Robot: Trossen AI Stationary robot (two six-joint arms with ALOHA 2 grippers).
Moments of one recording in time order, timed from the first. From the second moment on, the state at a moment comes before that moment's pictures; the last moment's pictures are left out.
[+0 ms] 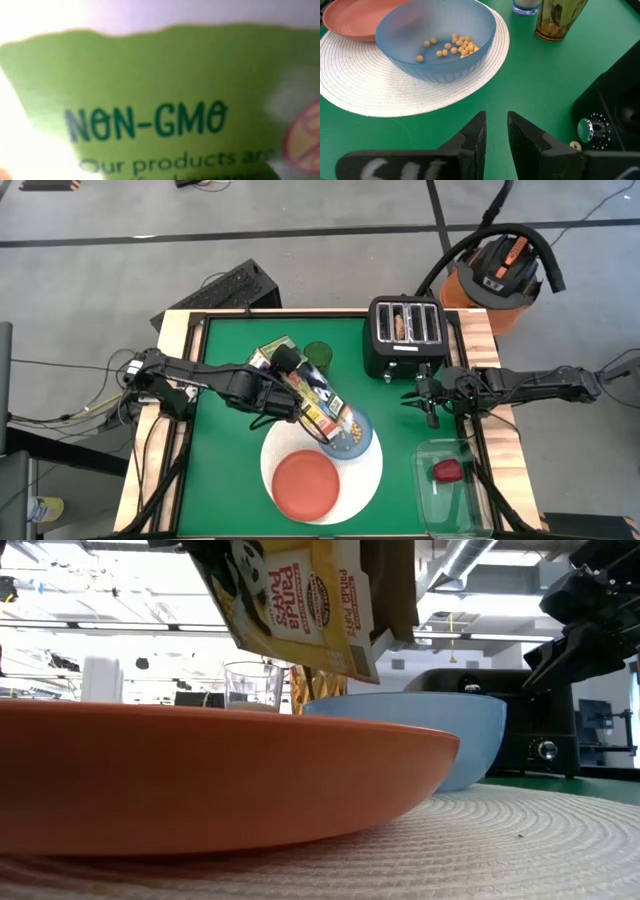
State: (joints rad) left arm -0.22 1.70 1.75 -1.50 -0.85 0.57; right arm 0.00 0.41 0.29 -0.44 0.00 0.00
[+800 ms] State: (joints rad) left arm -0.26 1.70 1.75 -1.46 -0.94 0.63; right arm 0.00 0.41 0.29 -0.44 0.00 0.00
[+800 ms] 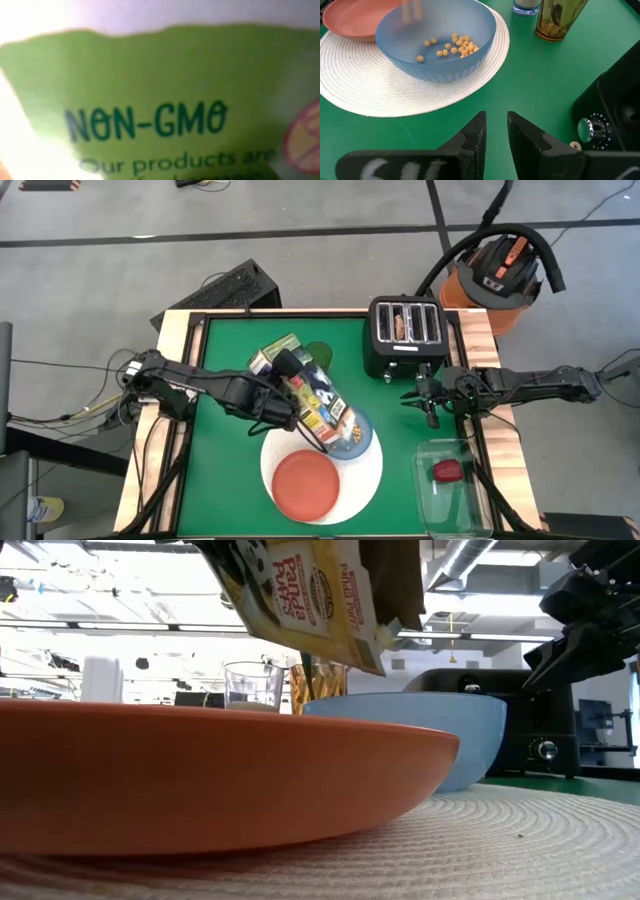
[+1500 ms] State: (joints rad) left arm -0.25 1.70 1.75 -1.46 -0.95 0.64; right arm 0.00 0.41 0.29 -0.44 0.00 0.00
